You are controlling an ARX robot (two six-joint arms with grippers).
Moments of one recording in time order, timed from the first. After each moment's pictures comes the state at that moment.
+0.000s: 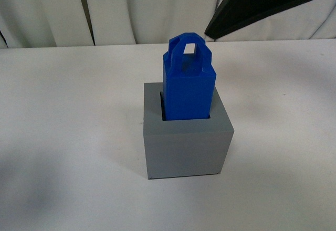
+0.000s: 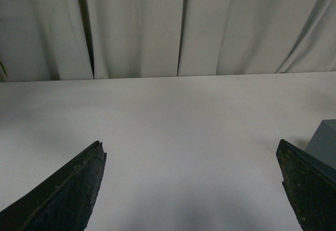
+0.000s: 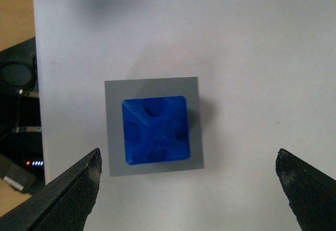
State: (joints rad) left arm 0.00 0.00 0.02 0.00 0.00 0.00; right arm 0.36 1.86 1.82 -1.16 -0.52 -1.20
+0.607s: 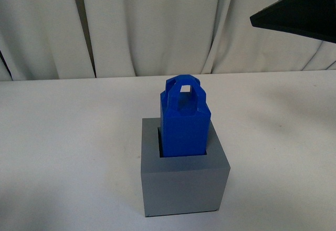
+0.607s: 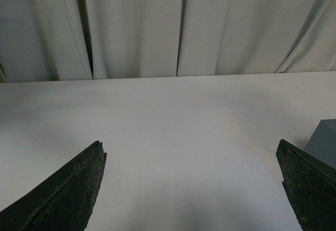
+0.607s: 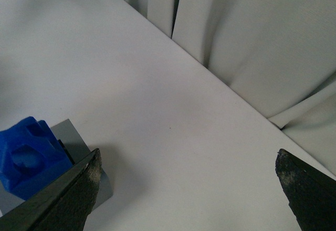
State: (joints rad) left arm 0.00 0.00 0.02 0.00 0.00 0.00; right arm 0.09 1.53 1.13 -0.11 -0.73 -0.57
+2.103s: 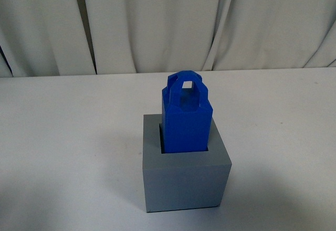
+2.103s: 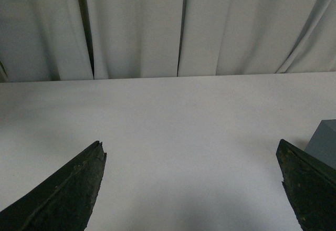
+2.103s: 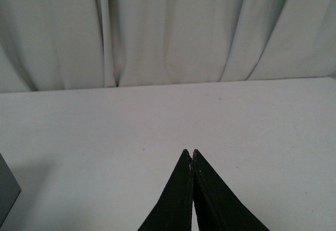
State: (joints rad) left arm 0.00 0.00 0.02 0.00 0.00 0.00; right arm 0.00 0.66 0.03 0.64 0.00 -0.01
